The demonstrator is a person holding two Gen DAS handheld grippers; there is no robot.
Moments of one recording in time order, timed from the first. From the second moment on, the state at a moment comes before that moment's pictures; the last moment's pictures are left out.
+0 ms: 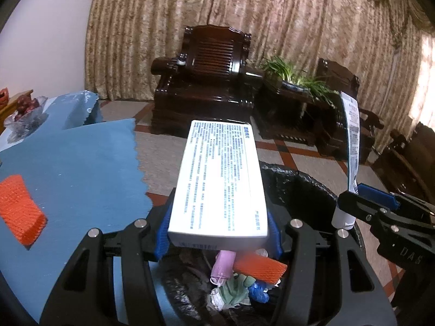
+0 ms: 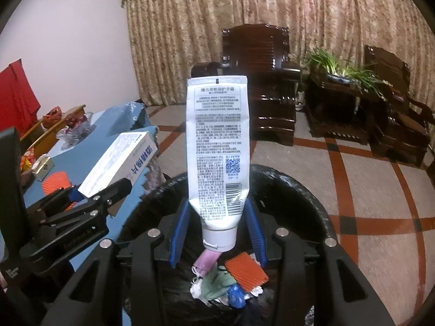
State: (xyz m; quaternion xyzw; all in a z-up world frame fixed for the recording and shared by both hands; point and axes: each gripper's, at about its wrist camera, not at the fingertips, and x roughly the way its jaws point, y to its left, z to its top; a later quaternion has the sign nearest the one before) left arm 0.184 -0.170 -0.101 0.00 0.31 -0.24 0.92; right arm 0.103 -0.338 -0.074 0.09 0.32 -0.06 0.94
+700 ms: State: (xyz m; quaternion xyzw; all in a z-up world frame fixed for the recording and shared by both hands) left arm 0.185 -0.145 -0.095 0.01 0.30 -0.23 0.93; right arm 0.095 -0.355 -0.094 0.11 0.33 -0.09 0.93
